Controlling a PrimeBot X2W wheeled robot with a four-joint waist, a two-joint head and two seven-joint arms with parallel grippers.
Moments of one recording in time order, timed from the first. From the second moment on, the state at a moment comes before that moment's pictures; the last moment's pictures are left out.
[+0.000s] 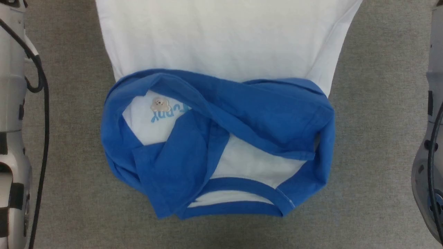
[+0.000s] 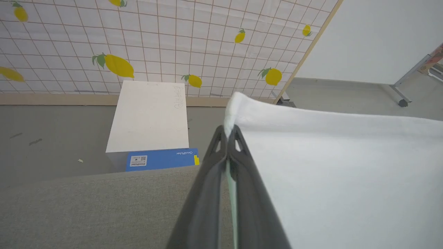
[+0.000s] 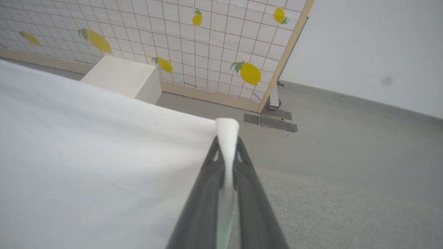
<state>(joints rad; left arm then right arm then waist) -1.33 0.38 -0.27 0.54 -0.69 -0.07 0.39 -1.28 -0.09 -0.07 0.50 -0.04 0.13 0.52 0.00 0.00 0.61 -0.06</state>
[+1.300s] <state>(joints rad) -0.08 0.44 -0.32 -0.03 -1.09 0.02 0.18 -0.13 -0.17 -0.09 0.06 0.42 0.13 0.49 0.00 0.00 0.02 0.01</state>
